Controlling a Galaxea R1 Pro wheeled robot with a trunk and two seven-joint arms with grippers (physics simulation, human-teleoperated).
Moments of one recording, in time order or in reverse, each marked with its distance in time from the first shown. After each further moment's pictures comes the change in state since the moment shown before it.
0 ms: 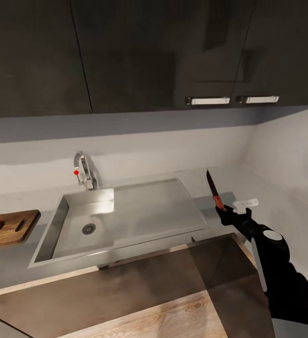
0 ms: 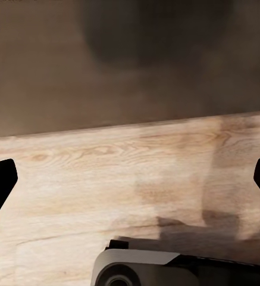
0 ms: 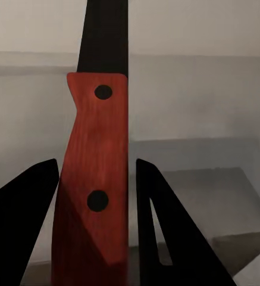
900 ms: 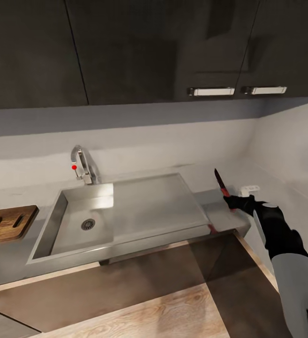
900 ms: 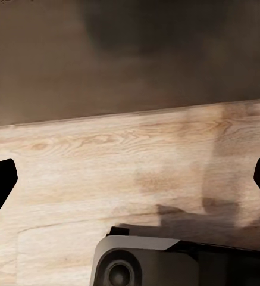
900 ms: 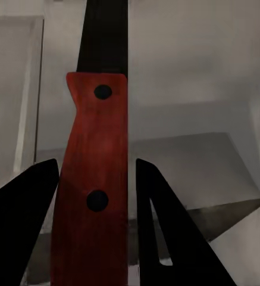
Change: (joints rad) left arm 0.000 -0.002 -0.001 0.000 -0.001 -0.001 -0.001; right arm -0.374 -0.153 0.002 0.611 -0.009 -0.095 0.003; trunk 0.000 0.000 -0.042
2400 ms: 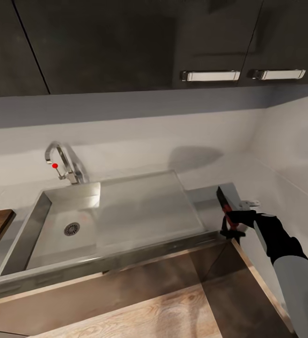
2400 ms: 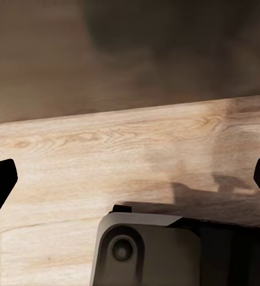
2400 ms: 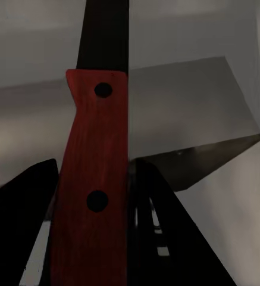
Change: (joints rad) left arm 0.000 -0.001 0.000 0.000 0.000 0.000 0.001; right arm -0.004 -0.029 0.001 0.199 0.003 -0.002 -0.036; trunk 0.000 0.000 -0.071
